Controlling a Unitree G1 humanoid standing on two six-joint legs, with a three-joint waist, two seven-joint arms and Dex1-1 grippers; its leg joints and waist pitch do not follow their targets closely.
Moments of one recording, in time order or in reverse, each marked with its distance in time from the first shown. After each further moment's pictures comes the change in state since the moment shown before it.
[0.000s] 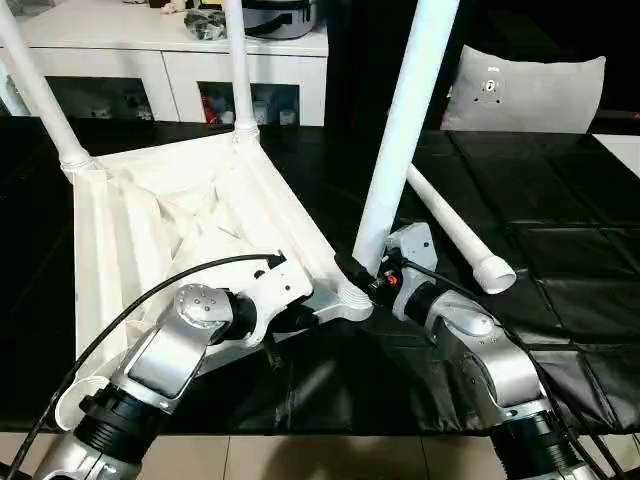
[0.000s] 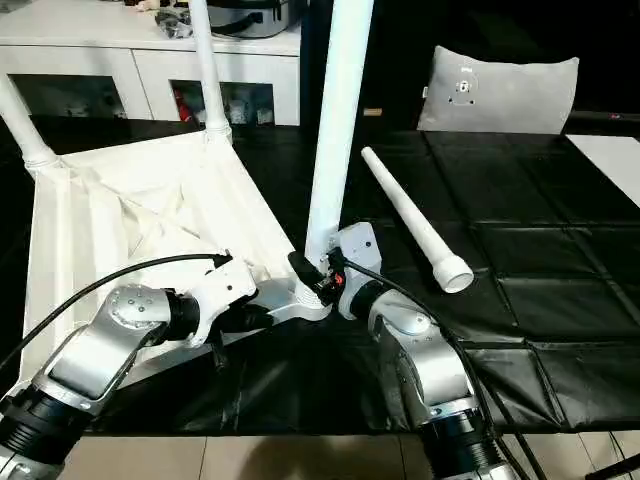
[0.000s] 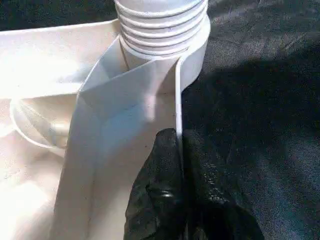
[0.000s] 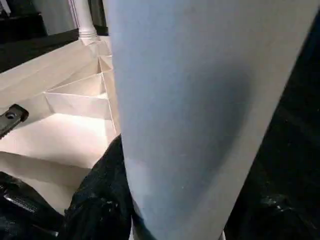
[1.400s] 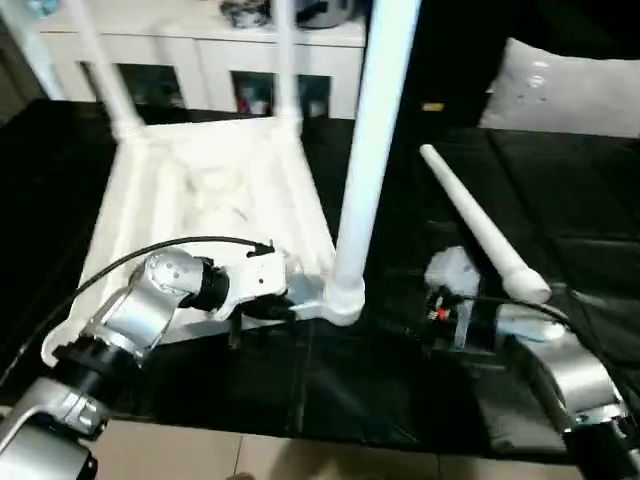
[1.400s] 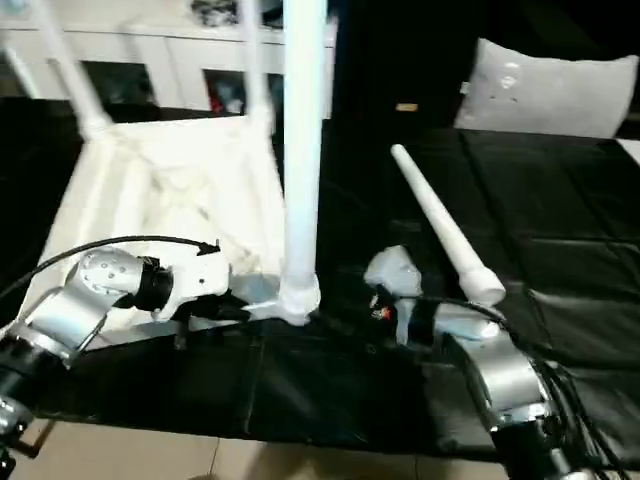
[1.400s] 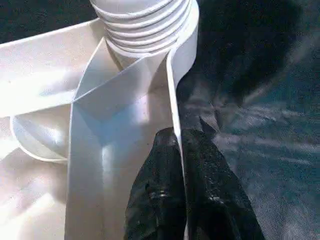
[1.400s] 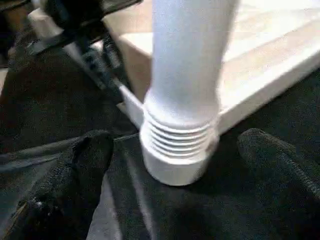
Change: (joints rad) left arm -0.189 0.156 -0.075 0.350 -0.002 -0.504 -0.303; right arm 0.017 -0.297 0.048 0.014 0.037 -0.106 0.502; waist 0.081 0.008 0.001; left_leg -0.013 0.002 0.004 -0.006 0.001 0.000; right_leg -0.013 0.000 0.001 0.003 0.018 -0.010
